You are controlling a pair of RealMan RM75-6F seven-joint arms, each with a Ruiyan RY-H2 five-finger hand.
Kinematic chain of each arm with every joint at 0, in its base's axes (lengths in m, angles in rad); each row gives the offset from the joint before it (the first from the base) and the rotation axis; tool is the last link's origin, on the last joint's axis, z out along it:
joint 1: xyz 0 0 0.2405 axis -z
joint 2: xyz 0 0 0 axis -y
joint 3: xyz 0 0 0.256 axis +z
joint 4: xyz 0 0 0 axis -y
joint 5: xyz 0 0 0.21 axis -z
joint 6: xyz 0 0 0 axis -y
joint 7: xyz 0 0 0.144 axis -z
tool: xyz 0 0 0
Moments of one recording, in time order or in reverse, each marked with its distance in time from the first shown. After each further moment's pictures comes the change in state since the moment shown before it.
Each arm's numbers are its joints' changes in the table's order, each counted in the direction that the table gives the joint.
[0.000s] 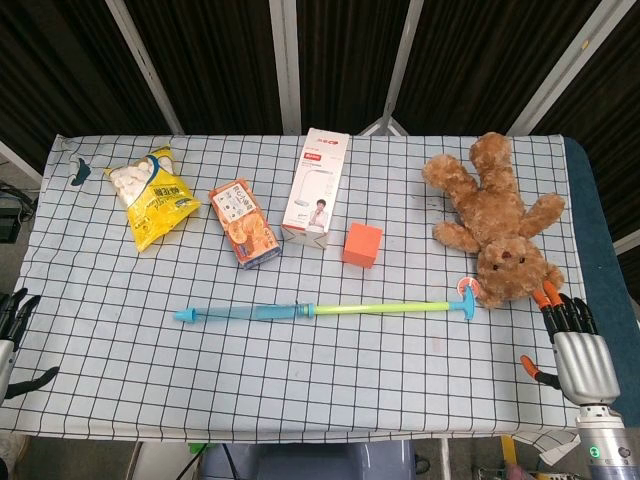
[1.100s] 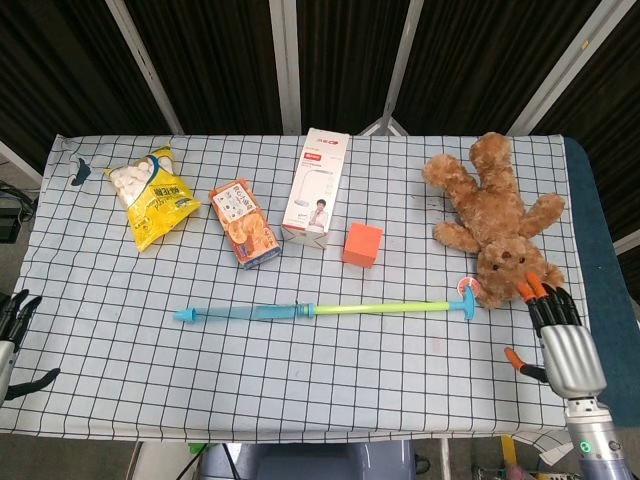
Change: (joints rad) left arm 0.001 -0.010 0.004 0.014 0.002 0.012 0.012; right arm -0.033 0.027 0.017 -0.008 0.085 -0.025 -0.071
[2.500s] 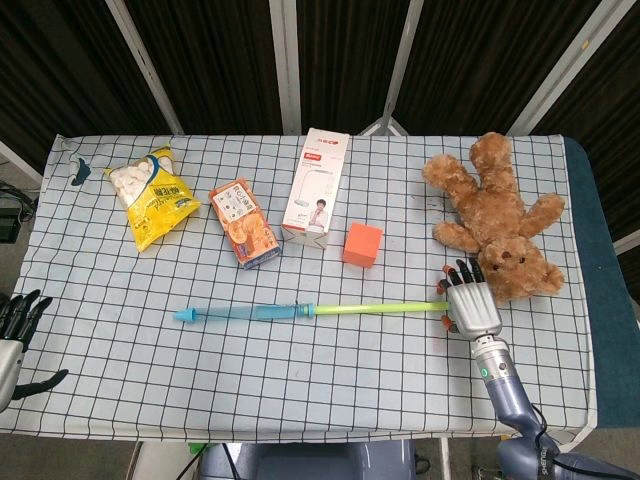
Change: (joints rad) left arm 0.013 -0.006 0.010 0.008 -0.024 0.016 0.026; right arm -0.303 0.368 0.100 -0.290 -0.314 0.356 0.408
